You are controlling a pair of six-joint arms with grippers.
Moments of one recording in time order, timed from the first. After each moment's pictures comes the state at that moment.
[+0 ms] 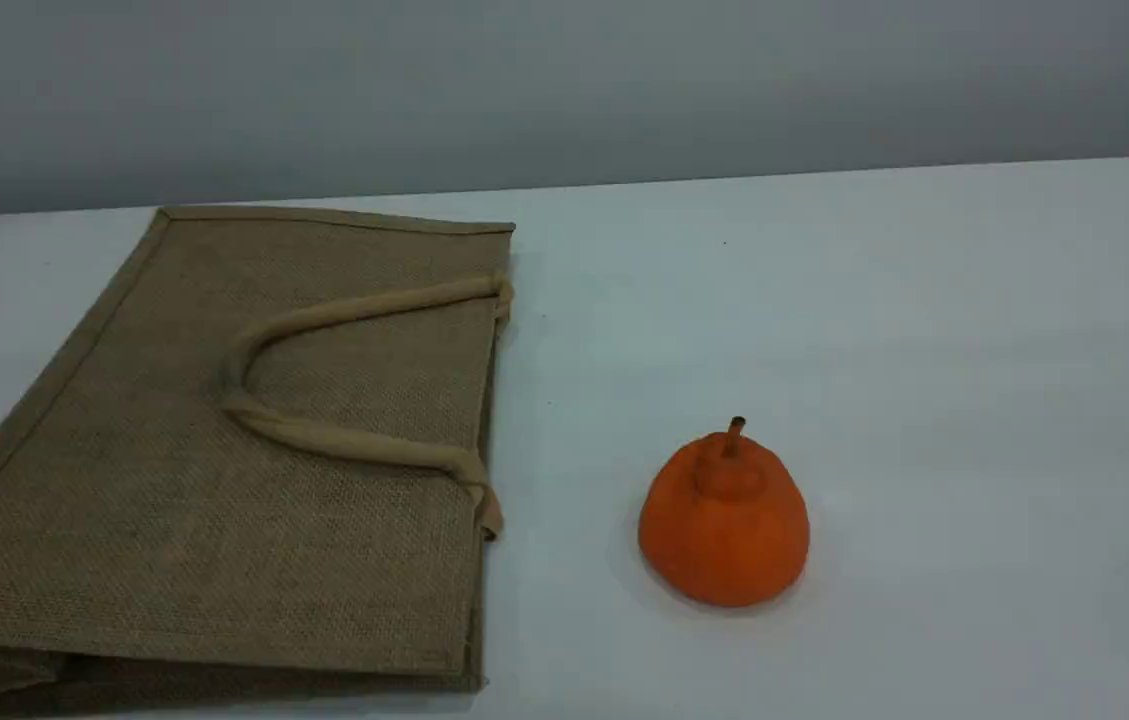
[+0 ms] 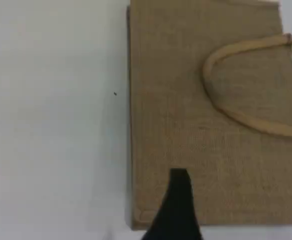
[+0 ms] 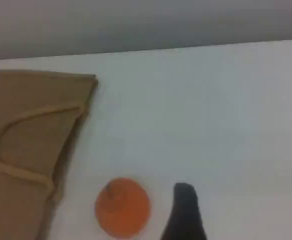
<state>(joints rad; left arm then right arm) -0.06 0.69 -0.63 -0.03 0.75 -0.08 0.00 0.55 -0.53 0.41 0.64 -0.20</state>
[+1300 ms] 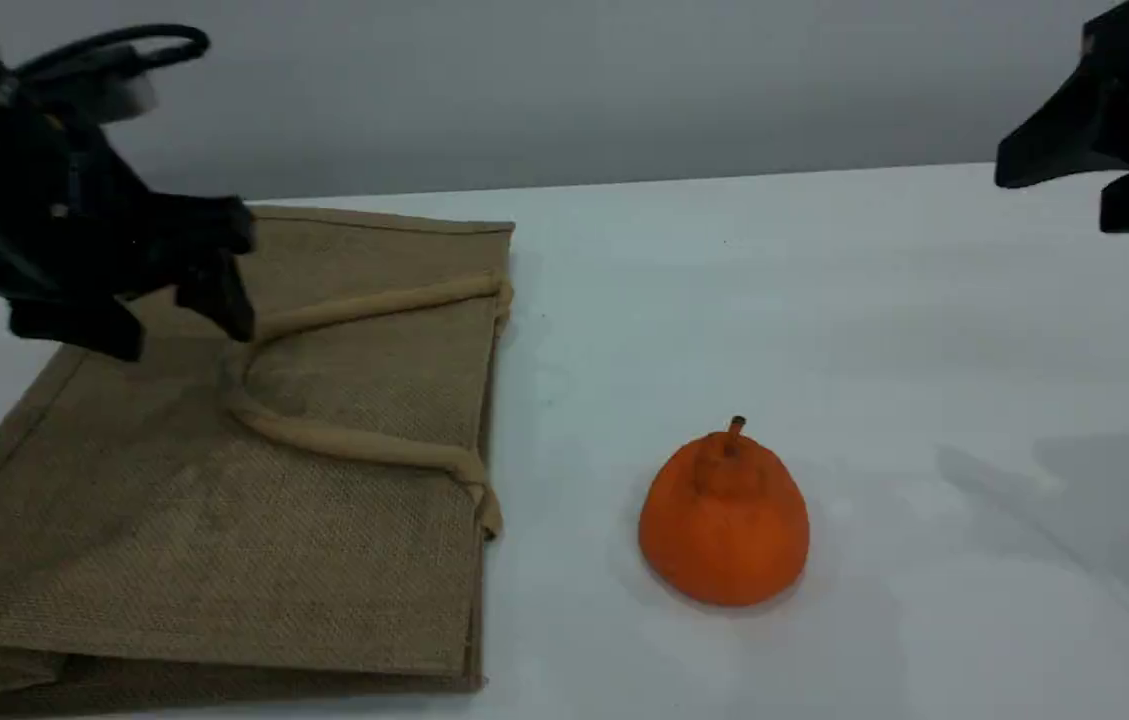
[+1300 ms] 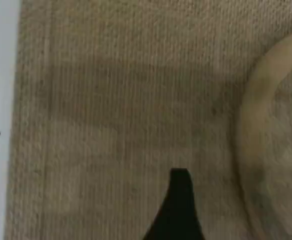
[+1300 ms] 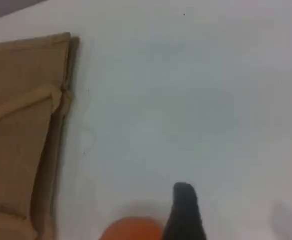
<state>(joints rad) -0.16 1.95 -1.04 -0.08 0.28 -0.19 0.00 1.58 -0.64 1.73 0.39 -1.46</state>
